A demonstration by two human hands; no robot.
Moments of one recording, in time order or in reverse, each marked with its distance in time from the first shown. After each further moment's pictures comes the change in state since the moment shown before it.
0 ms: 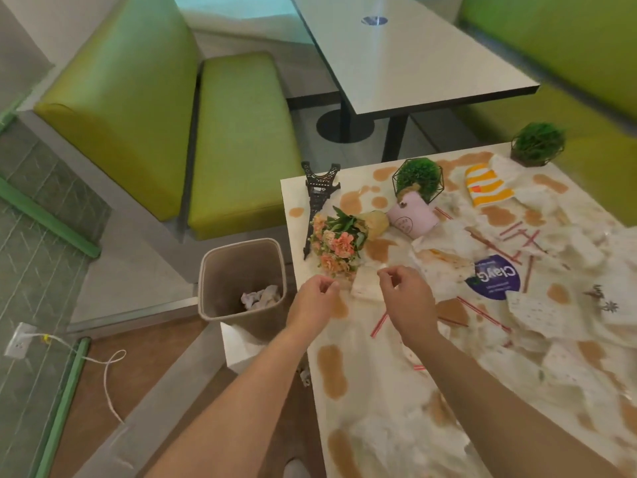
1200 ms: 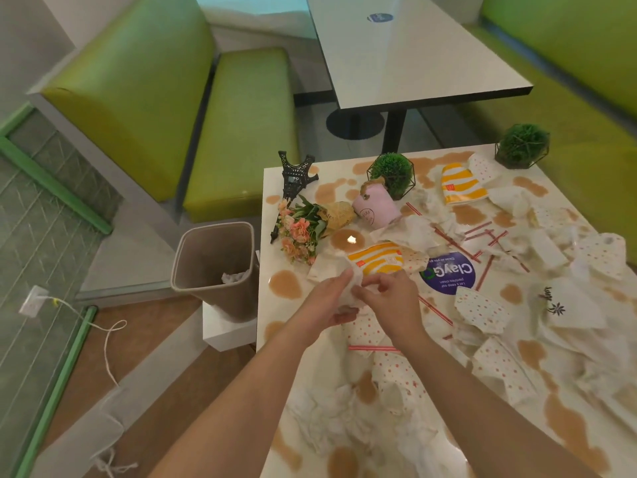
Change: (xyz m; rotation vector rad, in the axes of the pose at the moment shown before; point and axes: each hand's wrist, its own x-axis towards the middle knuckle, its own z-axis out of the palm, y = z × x) left_hand -0.064 0.073 0.095 -0.606 -0.222 -0.281; right_hand 0.008 0.076 -0.068 0.071 -0.170 -0.106
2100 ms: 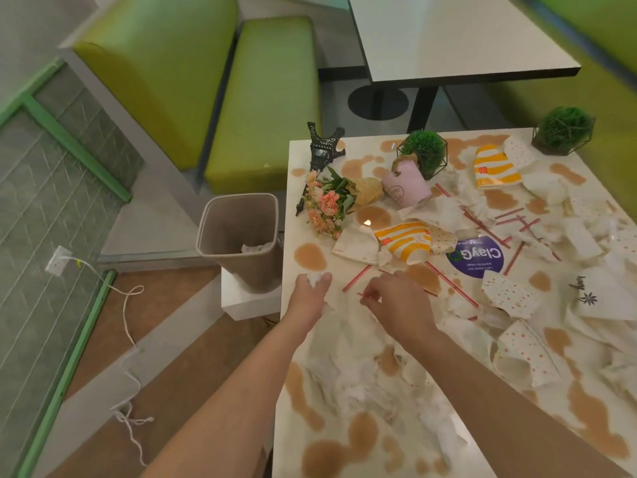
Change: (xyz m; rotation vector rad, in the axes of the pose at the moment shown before) left_hand -0.007 -0.054 -0.067 0.237 0.347 -0.036; right_hand -0.035 -0.003 0.023 -0.651 -0.225 -0.399
